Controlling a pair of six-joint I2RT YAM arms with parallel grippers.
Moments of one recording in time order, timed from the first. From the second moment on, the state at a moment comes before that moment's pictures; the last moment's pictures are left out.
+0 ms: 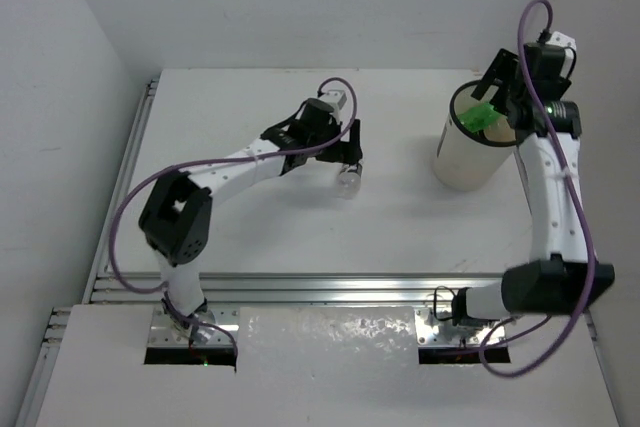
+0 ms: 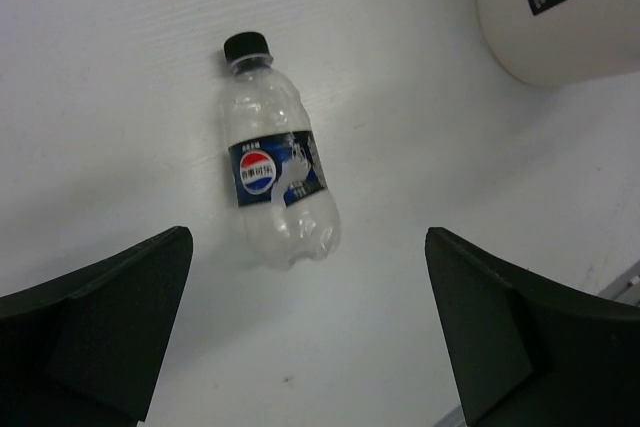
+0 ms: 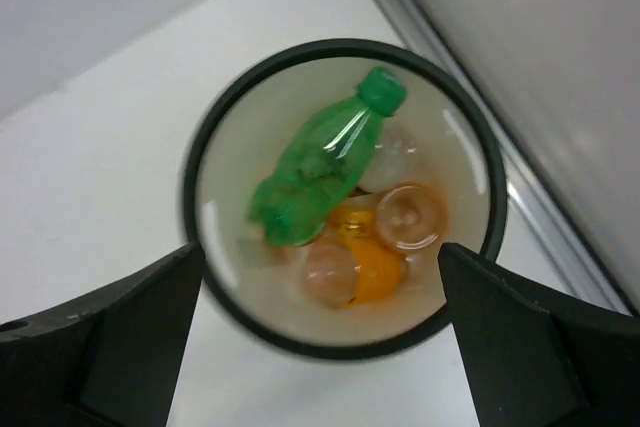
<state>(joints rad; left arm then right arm) -0.64 1.77 1.38 -0.23 0.02 -0.44 -0.10 1.49 1.64 -0.72 0.33 0.32</state>
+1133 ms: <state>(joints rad) -0.75 1.39 0.91 0.38 0.58 -0.48 0.24 1.06 0.71 0.22 -0.84 0.64</state>
